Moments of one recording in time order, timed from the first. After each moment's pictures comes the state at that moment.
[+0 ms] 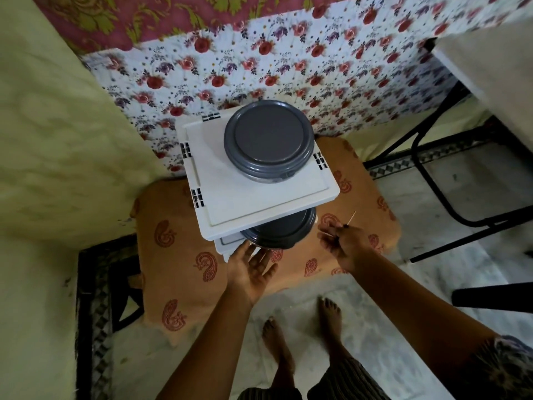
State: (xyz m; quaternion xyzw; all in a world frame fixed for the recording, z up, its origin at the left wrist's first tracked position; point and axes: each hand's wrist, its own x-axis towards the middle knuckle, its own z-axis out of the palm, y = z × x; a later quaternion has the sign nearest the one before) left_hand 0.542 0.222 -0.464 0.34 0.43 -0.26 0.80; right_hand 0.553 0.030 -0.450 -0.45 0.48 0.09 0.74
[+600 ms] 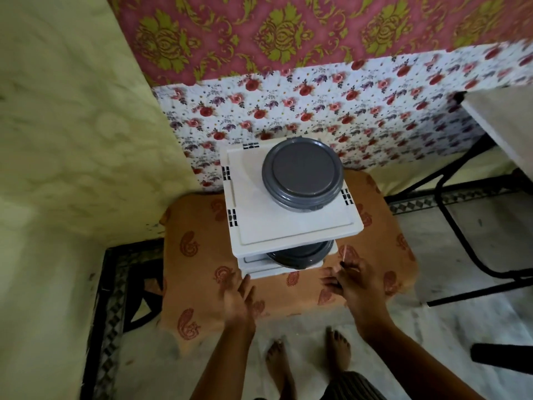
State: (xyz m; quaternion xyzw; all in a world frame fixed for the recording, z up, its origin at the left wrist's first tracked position) left_hand 0.524 0.257 -0.436 0.41 0.47 -0.05 0.78; right_hand 0.510 0.074 -0.388 -0.65 0.29 0.04 0.70
